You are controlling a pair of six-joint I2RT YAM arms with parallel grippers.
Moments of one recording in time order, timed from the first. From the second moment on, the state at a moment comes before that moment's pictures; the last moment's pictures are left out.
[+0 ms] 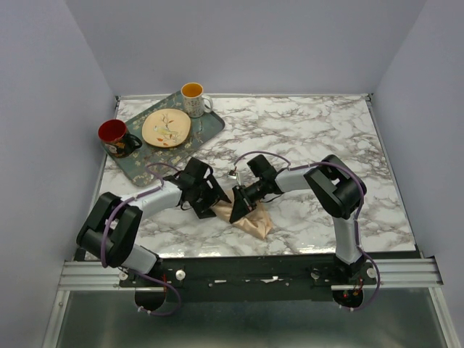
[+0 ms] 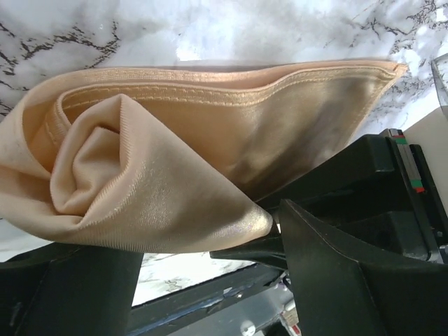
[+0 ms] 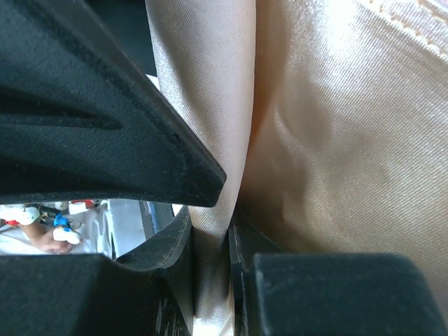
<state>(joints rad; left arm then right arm) -0.52 1.46 0.70 -0.32 0.27 -1.14 0.69 2.06 1.04 -0.02 -1.05 0.23</state>
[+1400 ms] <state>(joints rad) -0.53 1.56 0.76 -0.28 0.24 -1.12 0.62 1.78 0.95 -0.21 -0.68 0.24</state>
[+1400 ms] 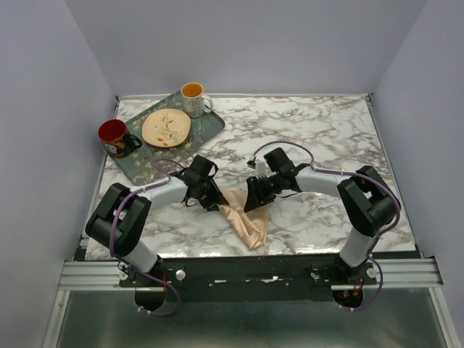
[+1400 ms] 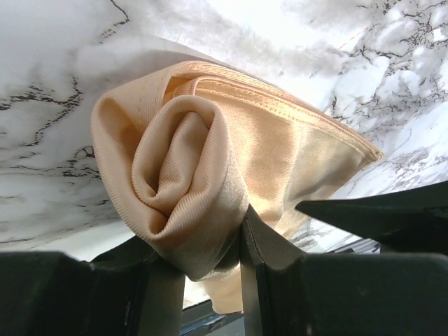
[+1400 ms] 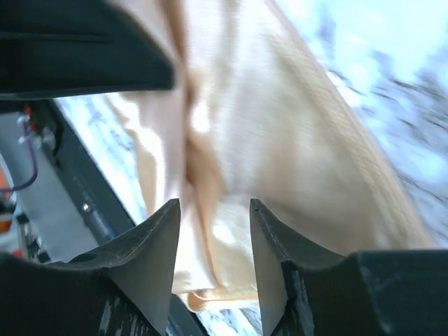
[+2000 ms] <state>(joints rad) -0.53 1.55 0.73 -0.24 0.23 -1.18 0.60 1.87 1.10 -0.30 -0.37 0.32</state>
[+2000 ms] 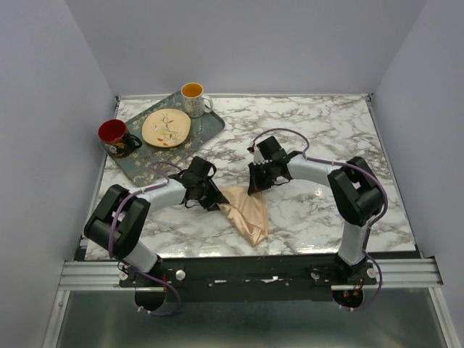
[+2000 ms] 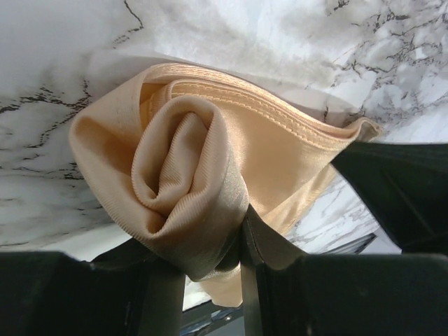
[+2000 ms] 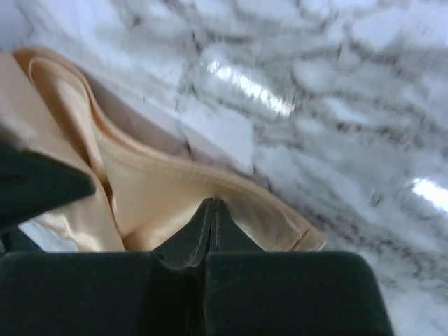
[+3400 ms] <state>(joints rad) -0.53 1.59 0.81 -0.38 0.22 -1.34 1.12 1.83 1.18 -0.40 0.25 0.29</state>
